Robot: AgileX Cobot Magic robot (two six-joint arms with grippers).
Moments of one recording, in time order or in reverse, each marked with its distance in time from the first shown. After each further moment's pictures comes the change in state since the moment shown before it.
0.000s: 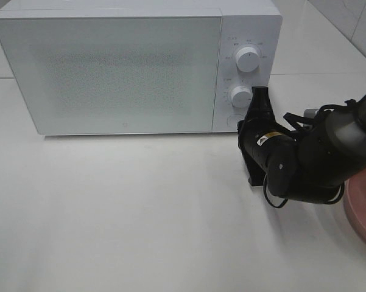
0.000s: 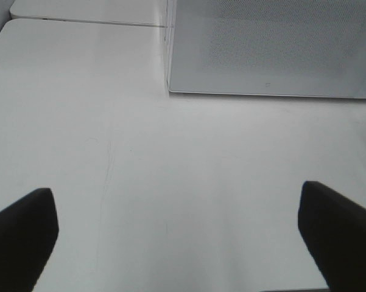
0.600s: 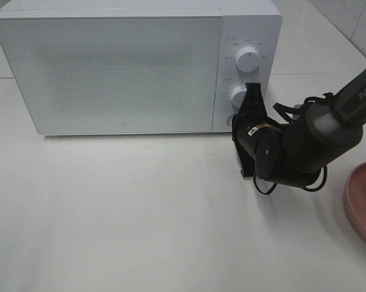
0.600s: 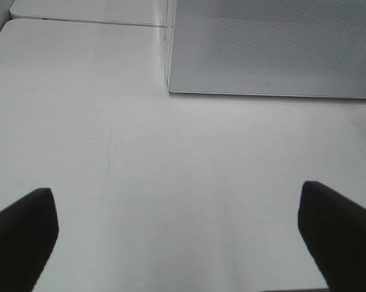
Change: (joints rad) left arm 0.000 0.000 0.000 0.000 0.000 0.000; right arm -0.048 0.084 -0.127 -0.018 0.050 0.000
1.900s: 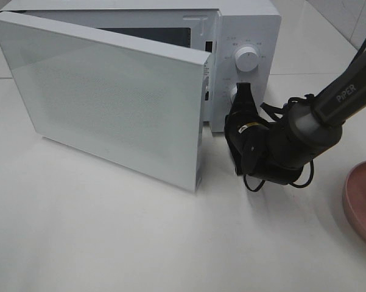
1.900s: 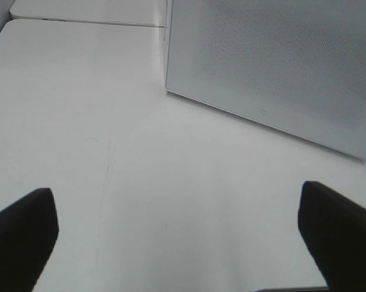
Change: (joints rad) left arm 0.000 0.000 0.000 0.000 0.000 0.000; right arm 0.007 0.058 -0.092 0.067 -0.002 -0.079
